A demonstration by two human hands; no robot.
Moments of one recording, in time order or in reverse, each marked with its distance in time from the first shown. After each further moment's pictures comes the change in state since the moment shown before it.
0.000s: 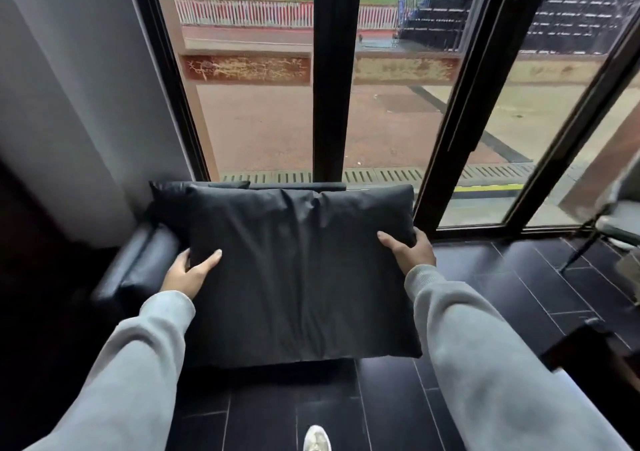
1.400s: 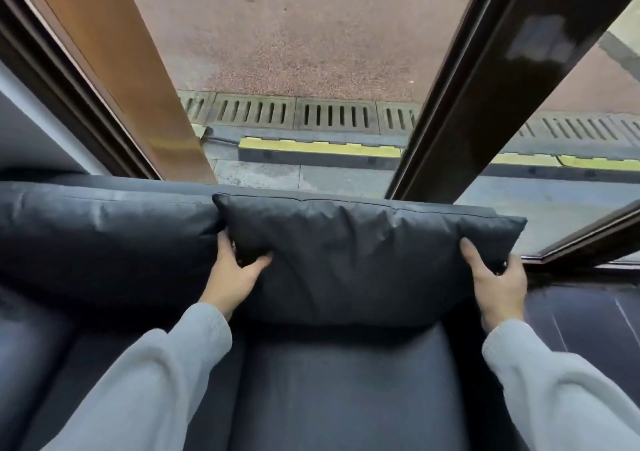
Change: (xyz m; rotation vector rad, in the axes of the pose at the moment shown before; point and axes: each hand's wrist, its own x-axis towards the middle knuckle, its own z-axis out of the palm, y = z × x) left_hand 0.746 -0.196 0.284 0.004 -0.157 -0.183; right_hand 0.664 0.167 0.454 0.023 0.150 0.034
